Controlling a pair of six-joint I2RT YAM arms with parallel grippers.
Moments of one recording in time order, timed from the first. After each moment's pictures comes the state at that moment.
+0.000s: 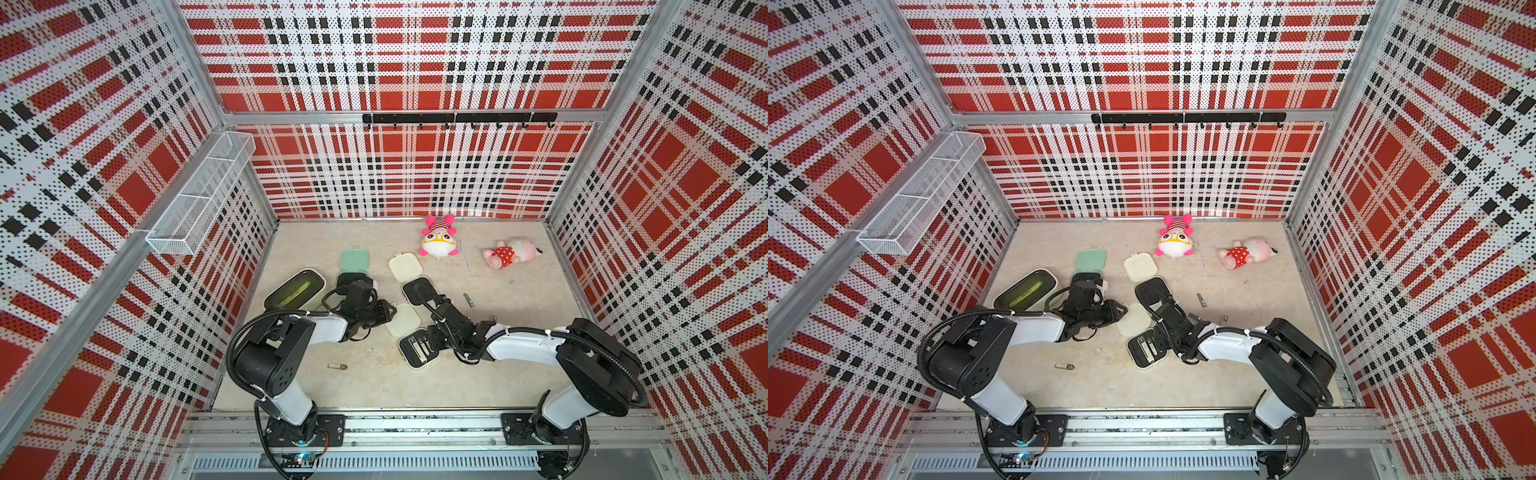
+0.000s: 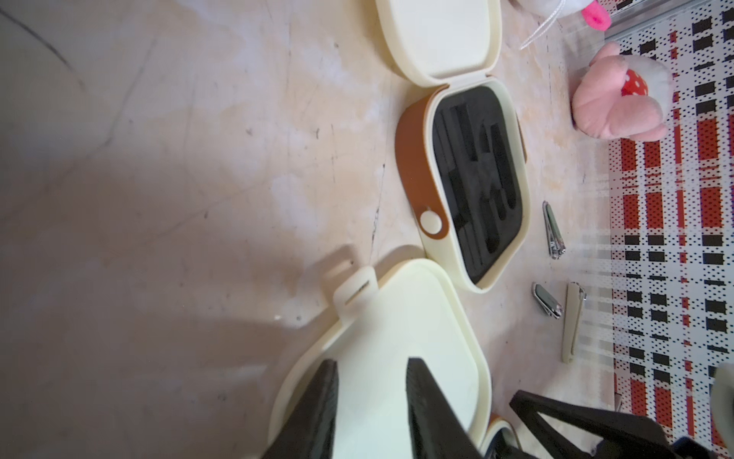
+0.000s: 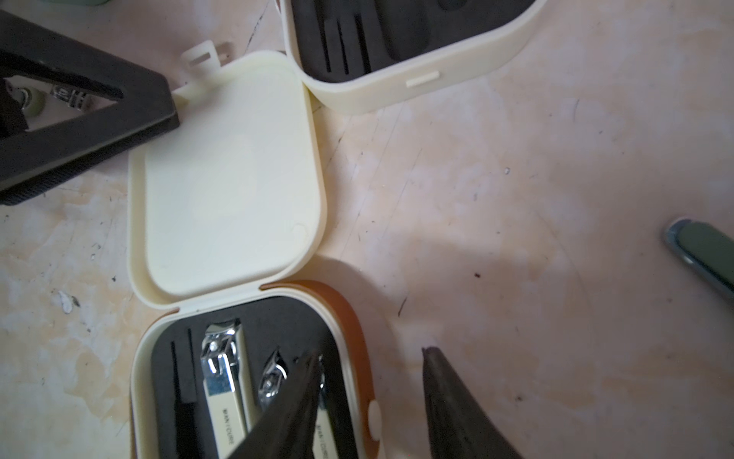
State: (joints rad) left arm -0.44 1.66 0.63 0.26 0.34 -0.73; right arm 0.87 1.57 0.70 -0.07 0.13 0.62
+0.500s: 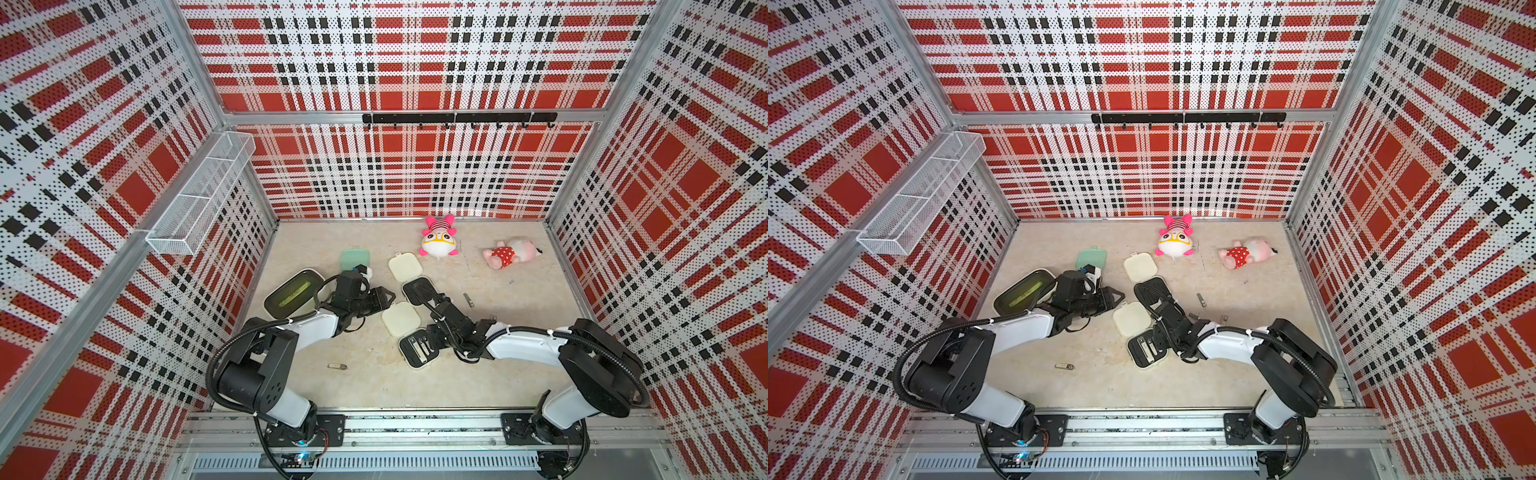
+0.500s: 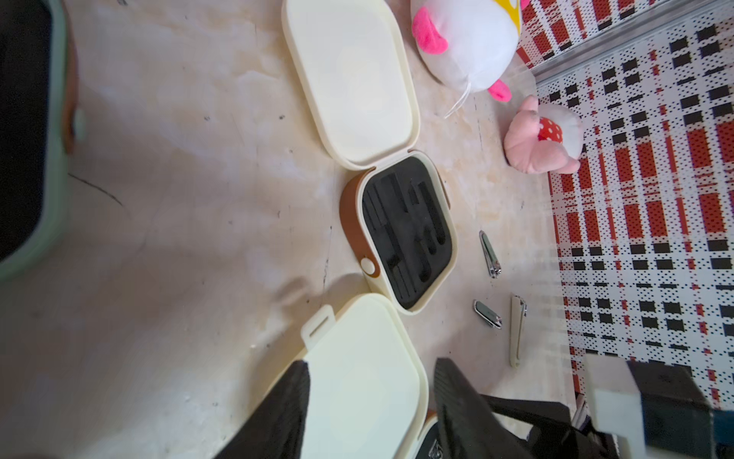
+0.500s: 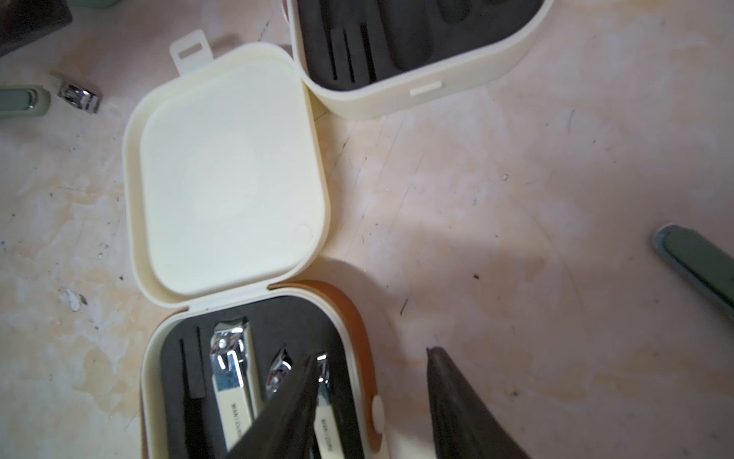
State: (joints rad) left arm -0.35 1.54 0.67 0.21 0.41 -0.69; right arm 0.87 1.55 0.73 -0.13 0.14 0.62
